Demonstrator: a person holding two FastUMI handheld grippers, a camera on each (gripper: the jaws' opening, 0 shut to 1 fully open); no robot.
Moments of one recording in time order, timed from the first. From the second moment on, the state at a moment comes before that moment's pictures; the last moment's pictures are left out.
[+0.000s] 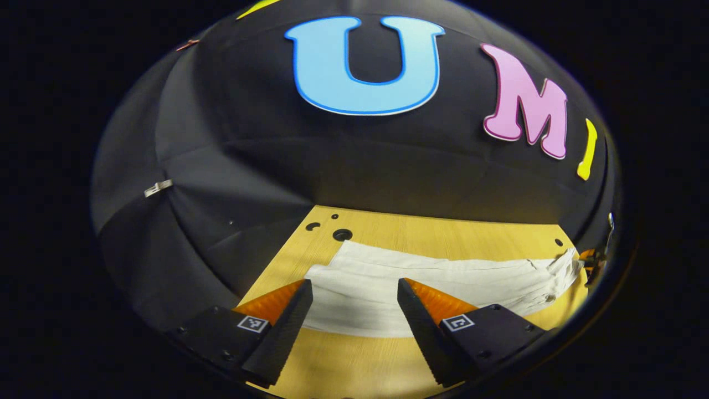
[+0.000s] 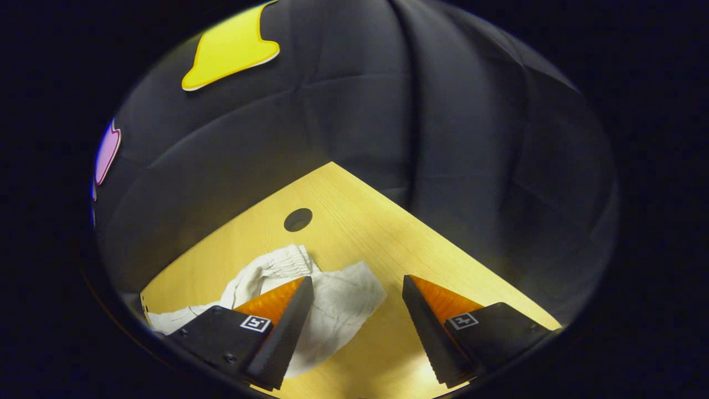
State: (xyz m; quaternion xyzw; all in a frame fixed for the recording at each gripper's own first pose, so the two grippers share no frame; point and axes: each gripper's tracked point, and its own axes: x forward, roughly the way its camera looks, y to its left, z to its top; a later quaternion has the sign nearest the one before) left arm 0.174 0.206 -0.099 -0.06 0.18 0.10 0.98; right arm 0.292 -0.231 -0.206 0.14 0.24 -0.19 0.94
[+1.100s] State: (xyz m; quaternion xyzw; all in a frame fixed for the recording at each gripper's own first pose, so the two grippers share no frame) left arm 0.118 0.145 -0.130 -0.12 0.20 0.09 0.97; right arm 0.303 -0.199 -0.217 0.09 0.25 -0.16 0.95
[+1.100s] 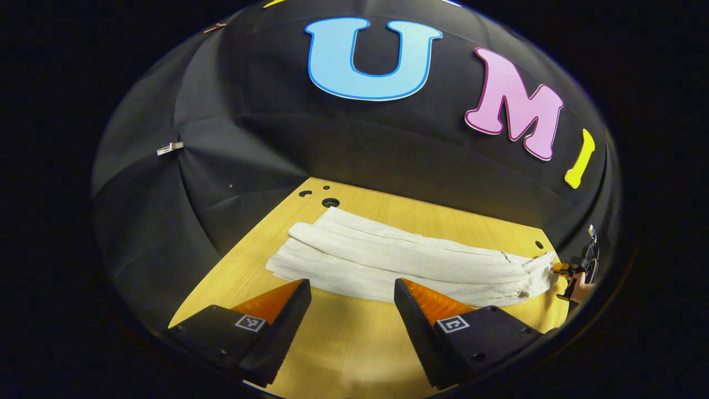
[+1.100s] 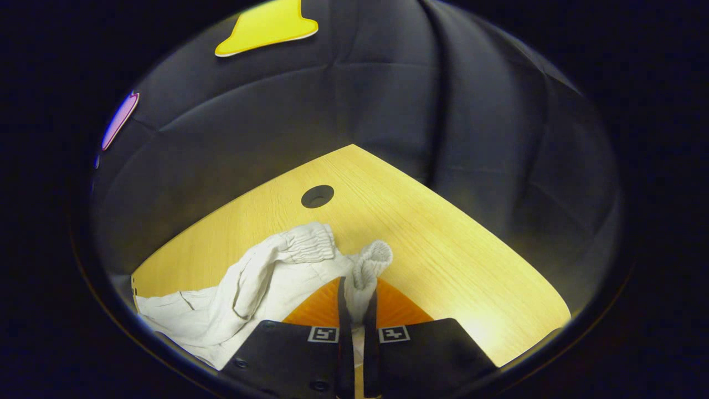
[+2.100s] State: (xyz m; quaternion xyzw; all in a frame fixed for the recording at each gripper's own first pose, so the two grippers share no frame) left arm 0.067 0.173 -0.130 -0.20 0.16 0.14 0.96; right arm 0.295 0.051 -0.045 -0.02 0.09 0.05 0.99
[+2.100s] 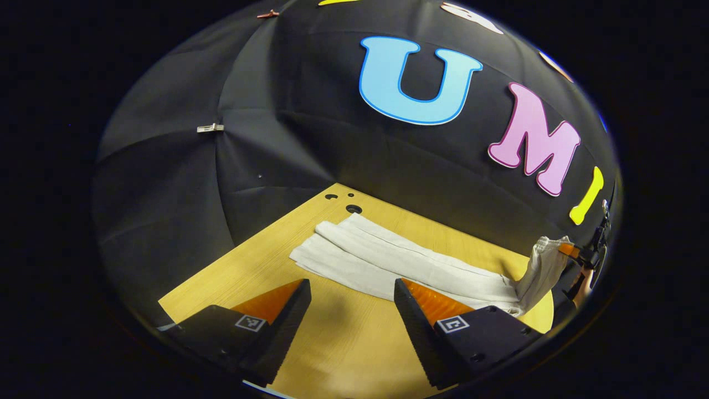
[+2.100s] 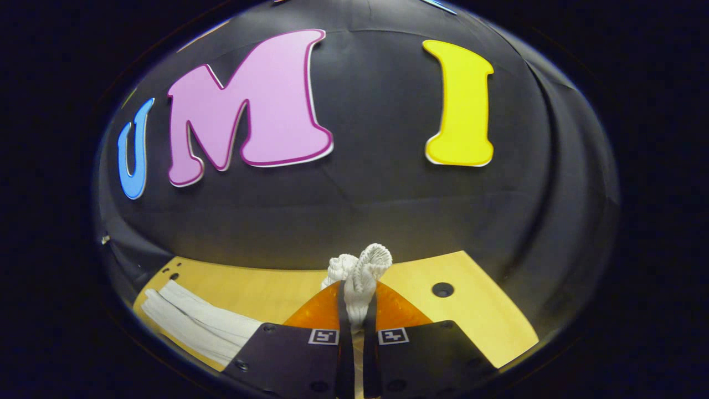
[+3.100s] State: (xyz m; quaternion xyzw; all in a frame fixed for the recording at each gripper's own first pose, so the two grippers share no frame) left arm 0.151 0.267 -0.195 -0.24 0.15 0.21 0.94; right arm 0.196 0.228 -0.213 -0.09 0.20 0.25 0.94
